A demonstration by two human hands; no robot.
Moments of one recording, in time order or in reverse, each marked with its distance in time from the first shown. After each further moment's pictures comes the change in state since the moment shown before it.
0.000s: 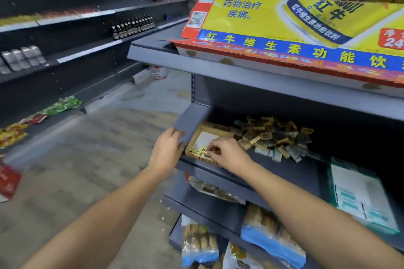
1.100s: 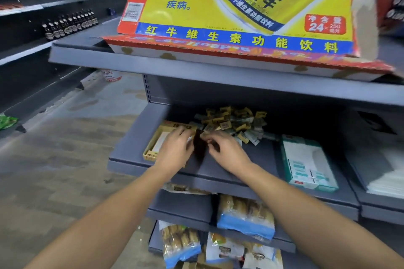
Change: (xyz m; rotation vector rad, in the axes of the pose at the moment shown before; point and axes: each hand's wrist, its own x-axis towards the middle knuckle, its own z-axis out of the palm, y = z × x) left_hand 0.024 0.092 0.065 -0.146 -0.077 0.313; right_hand -0.066 0.053 -0.039 -0.033 0.208 0.230
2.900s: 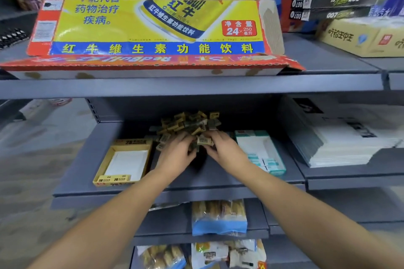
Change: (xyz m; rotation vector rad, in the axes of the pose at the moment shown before) left_hand 0.037 0.097 0.046 -0.074 -0.201 0.179; right_hand -0.052 0.055 -0.069 -0.135 0.251 0.069
